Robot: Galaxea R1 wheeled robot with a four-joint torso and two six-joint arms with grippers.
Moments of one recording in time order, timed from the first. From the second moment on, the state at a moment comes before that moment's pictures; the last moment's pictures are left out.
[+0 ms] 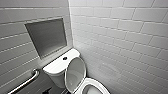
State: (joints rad) left arm 0.85 2.25 -1.77 -0.53 -0.56 -1.33; right arm -1.54 3.00 -2.63 -0.14 0.19 0.36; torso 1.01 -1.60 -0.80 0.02
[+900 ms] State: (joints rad) left arm 0.99 2.38 -2.09 0.47 -0.51 -1.49; right arm -1.54 2.97 -2.62 -0.14 0.19 0.35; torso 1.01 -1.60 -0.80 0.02
